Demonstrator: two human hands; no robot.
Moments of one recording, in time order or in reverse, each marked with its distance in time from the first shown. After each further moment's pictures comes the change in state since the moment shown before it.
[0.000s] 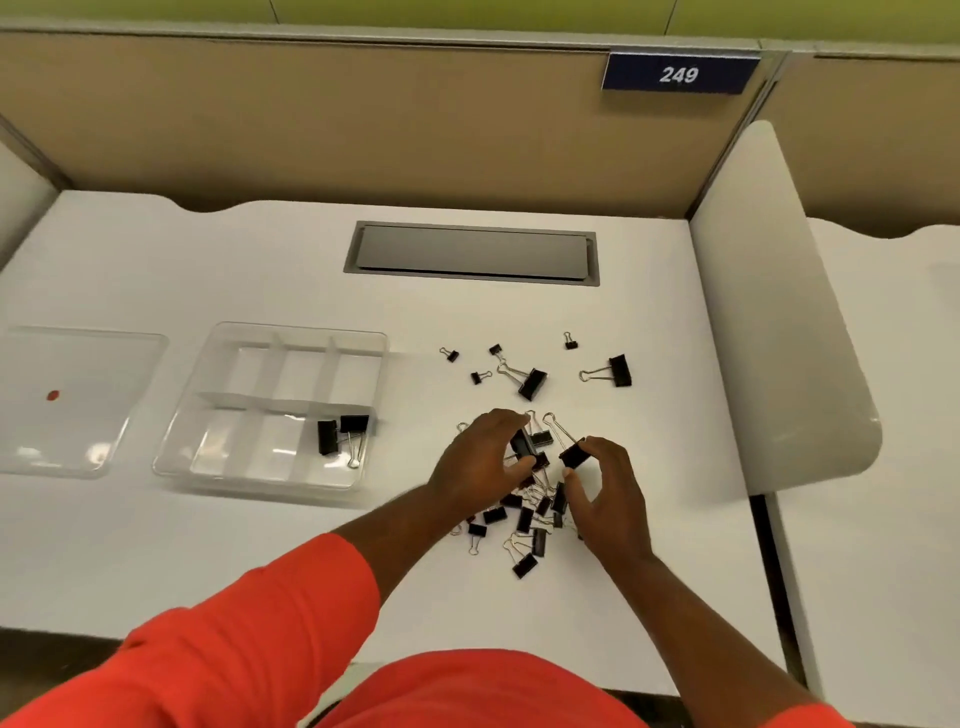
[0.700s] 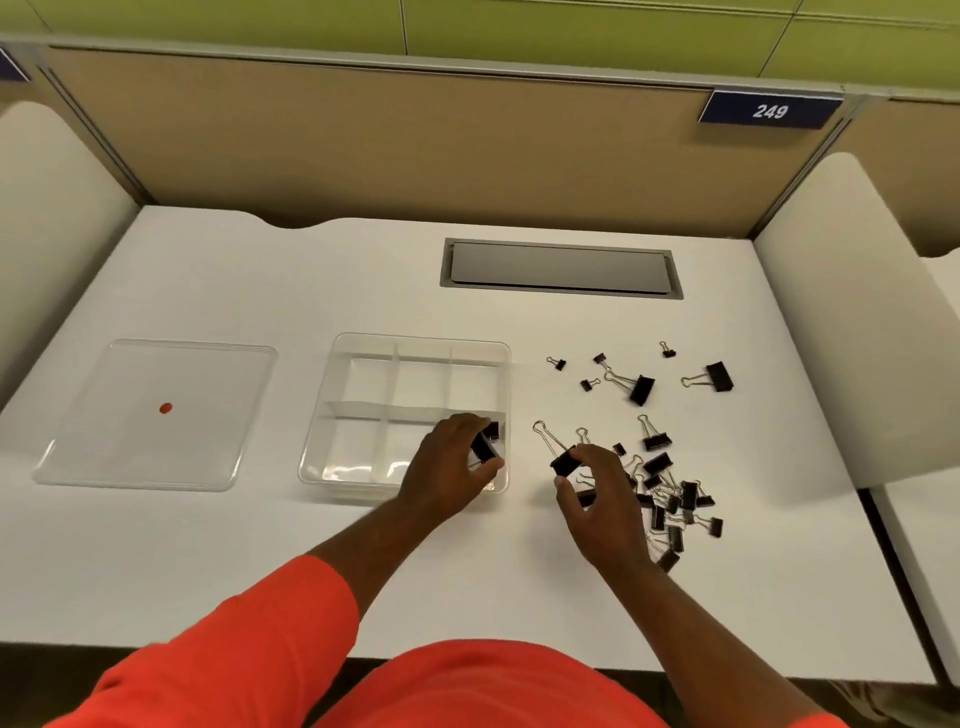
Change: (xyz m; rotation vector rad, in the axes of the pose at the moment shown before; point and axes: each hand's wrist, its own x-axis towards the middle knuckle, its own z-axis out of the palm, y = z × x) left_hand -0.090 -0.185 -0.132 -0.006 0.151 -0.051; right_hand -0.051 -0.146 0.150 -0.042 0.004 -0.097
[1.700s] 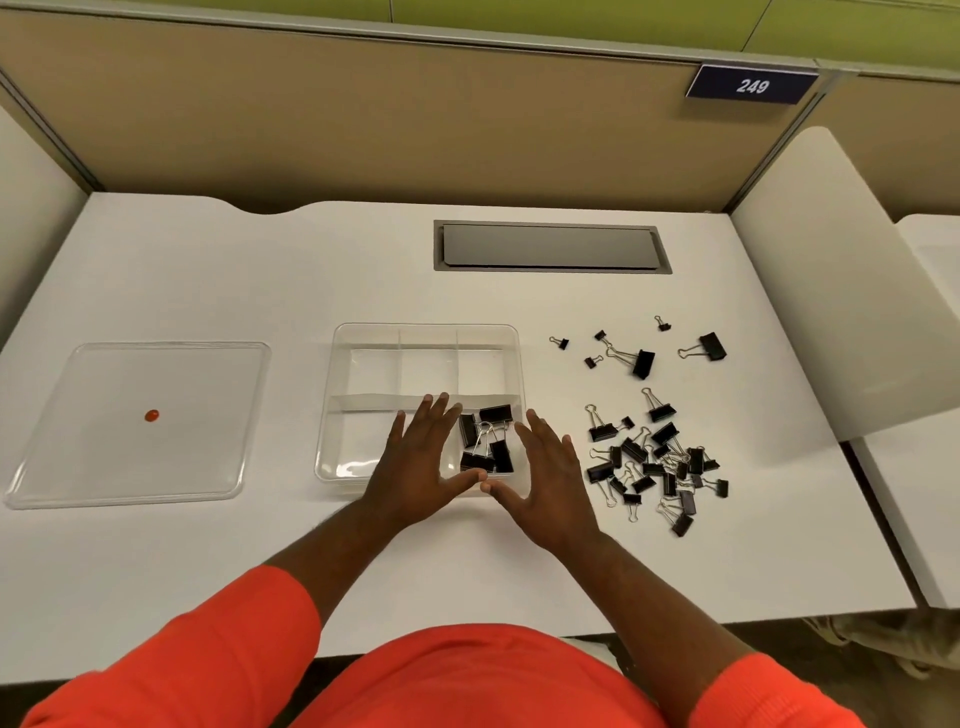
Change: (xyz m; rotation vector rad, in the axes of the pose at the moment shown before) left_hand -0.022 -0.074 -0.040 0.175 -0.196 0.103; right_hand -0.009 -0.053 0.086 -0.291 -0.149 -0.062
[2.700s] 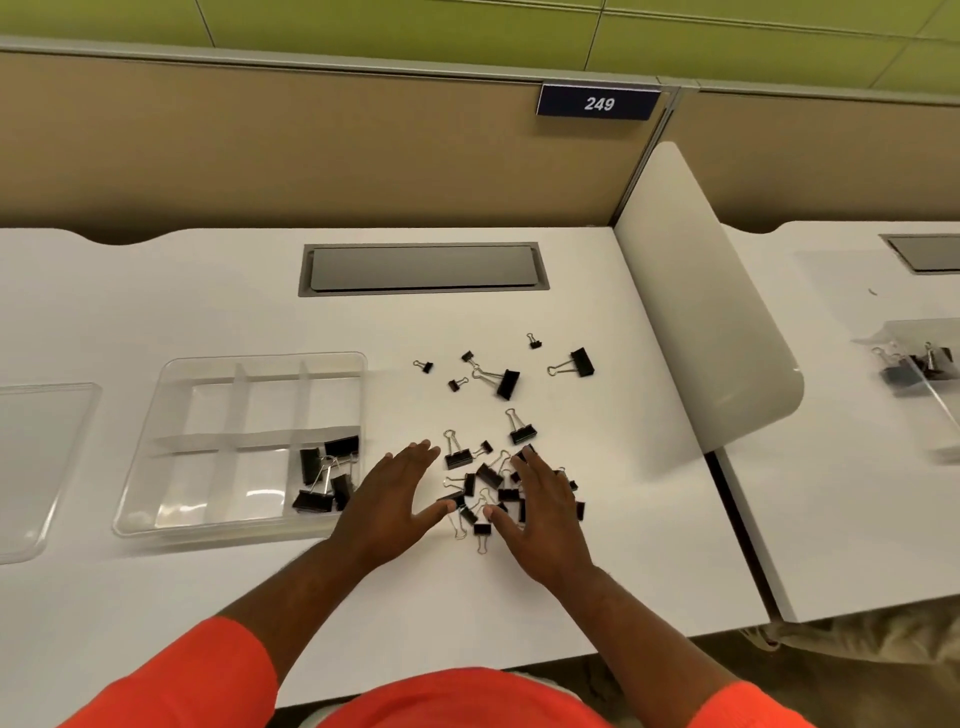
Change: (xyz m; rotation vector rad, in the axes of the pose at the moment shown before) left_hand 0.055 0.168 0.081 -0.066 -0.057 0.041; right_hand -0.036 0.189 -0.104 0.012 -0.011 0.148
